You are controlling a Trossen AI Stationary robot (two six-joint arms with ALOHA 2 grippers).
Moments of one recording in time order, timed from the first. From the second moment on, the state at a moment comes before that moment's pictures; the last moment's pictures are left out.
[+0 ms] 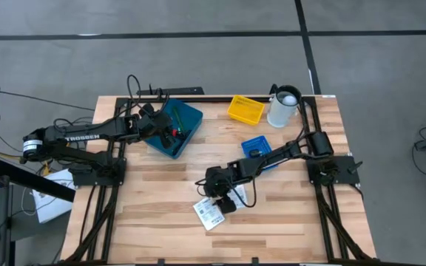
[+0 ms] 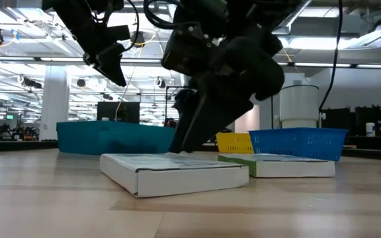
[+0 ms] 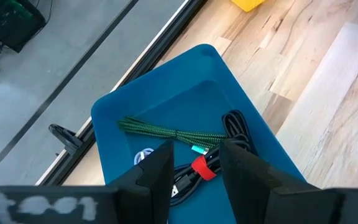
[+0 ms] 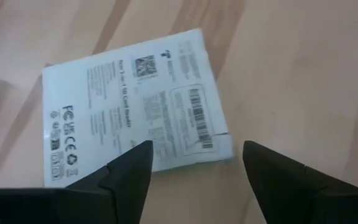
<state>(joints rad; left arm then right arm) 0.28 1.10 0.81 -0.53 -0.45 -0.09 0.19 2.05 1.30 -0.22 -0.25 -0.14</state>
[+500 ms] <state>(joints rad) 0.28 1.10 0.81 -0.53 -0.45 -0.09 0.19 2.09 1.31 -0.18 -0.32 -0.14</state>
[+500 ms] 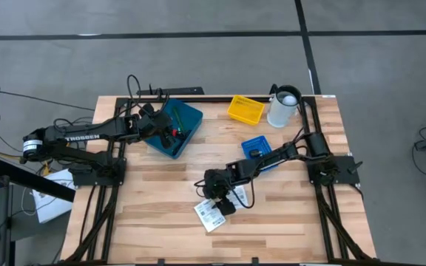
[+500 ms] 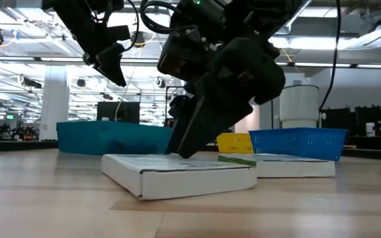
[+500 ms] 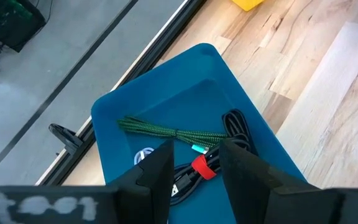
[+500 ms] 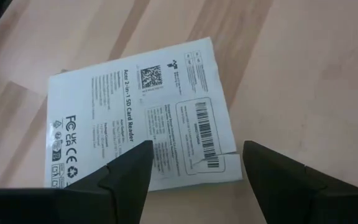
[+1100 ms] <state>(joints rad) 0.28 1.10 0.81 -0.53 -0.45 -0.09 0.18 2.11 1.31 -0.15 -0.31 -0.11</state>
